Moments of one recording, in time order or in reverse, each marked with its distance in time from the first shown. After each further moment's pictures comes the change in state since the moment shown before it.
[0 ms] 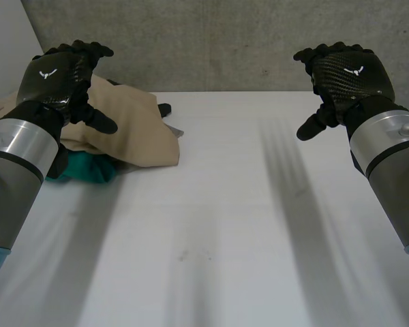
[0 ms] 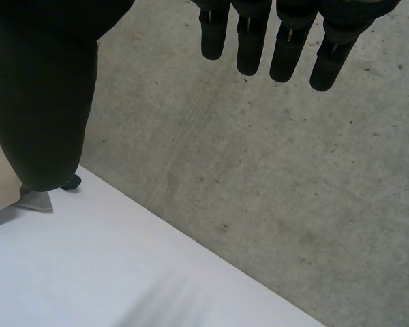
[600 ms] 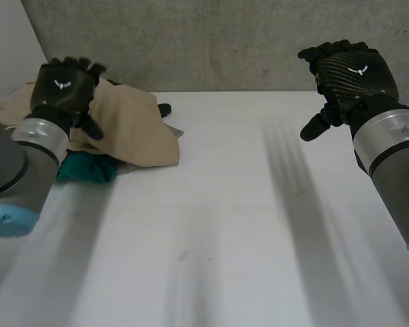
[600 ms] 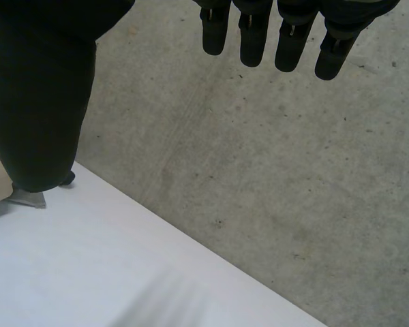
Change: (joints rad) left arm 0.072 -0.251 0.120 0.081 0.003 0.367; right arm -0.012 0.000 -0.001 0.004 0.002 -0.008; left_hand -0.076 -0.073 -0.068 -0.079 -0.056; right_hand -0.040 -0.063 -0.075 -0.077 -0.054
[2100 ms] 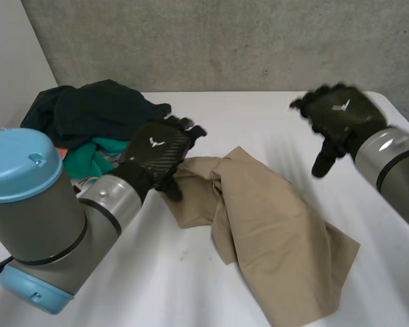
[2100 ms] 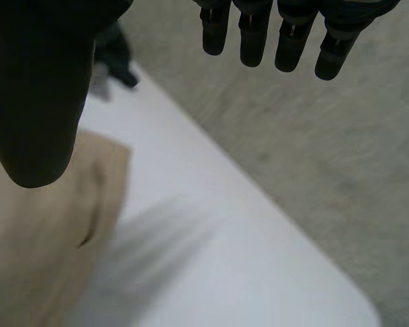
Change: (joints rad) left arm -0.297 0.008 -0.103 -0.101 0.105 -0.111; right arm -0.062 0.064 -0.039 0.240 -0.130 -0.257; left_hand 0.070 0.054 0.055 0.059 0.029; right_hand 0.000 0.000 0.000 0.000 0.000
